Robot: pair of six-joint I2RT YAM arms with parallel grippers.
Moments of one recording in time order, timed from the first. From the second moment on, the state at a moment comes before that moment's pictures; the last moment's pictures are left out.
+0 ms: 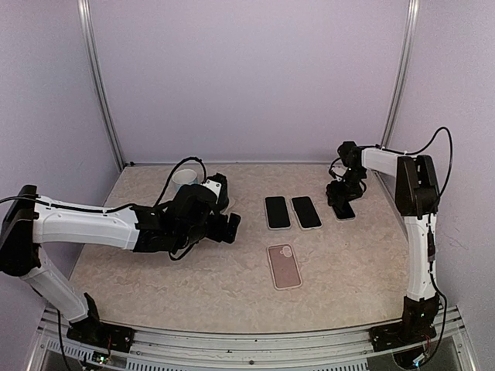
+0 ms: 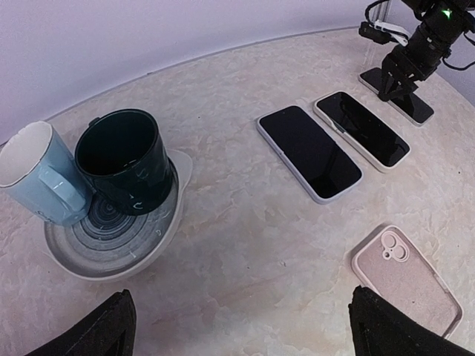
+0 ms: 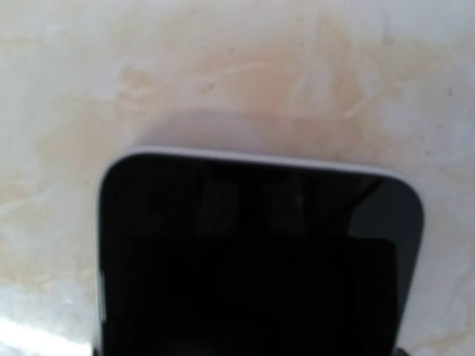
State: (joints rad) left arm -1.01 1.55 0.96 -0.01 -0.51 -0.28; right arm 0.16 2.34 1.91 -0.87 -0.02 -0.08
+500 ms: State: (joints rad) left arm -1.06 1.75 1.01 -0.06 -0.29 -0.16; right arm 0.16 2.16 1.62 -0.75 -0.03 -0.05
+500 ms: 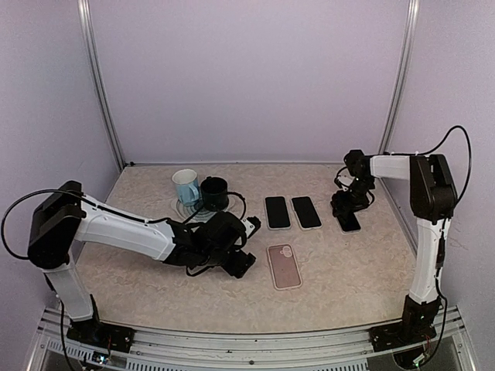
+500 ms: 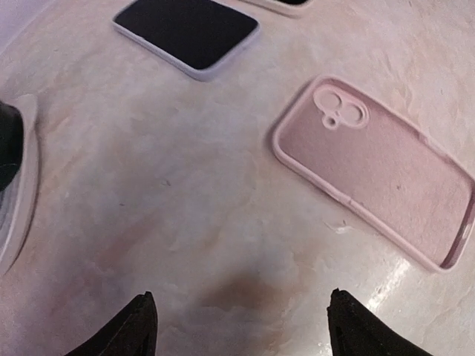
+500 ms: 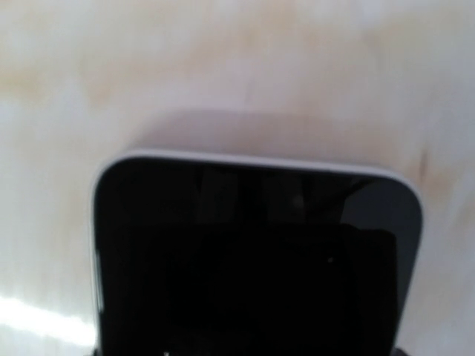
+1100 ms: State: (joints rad) left arm -1.14 2.01 1.21 -0.11 0.06 0.01; right arm 0.26 1.81 1.25 -0.52 -0.01 0.06
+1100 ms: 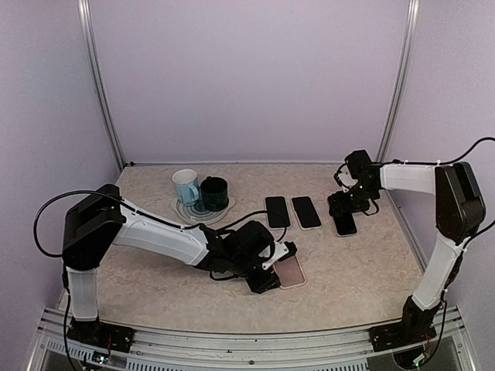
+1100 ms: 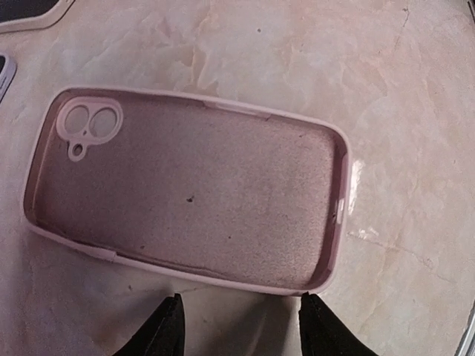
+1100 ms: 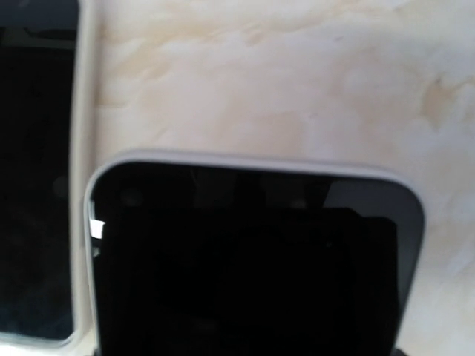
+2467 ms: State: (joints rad) left arm -0.94 1.60 0.86 0.13 -0.30 -0.34; right arm 0.99 1.69 0.97 -0.38 0.34 0.65
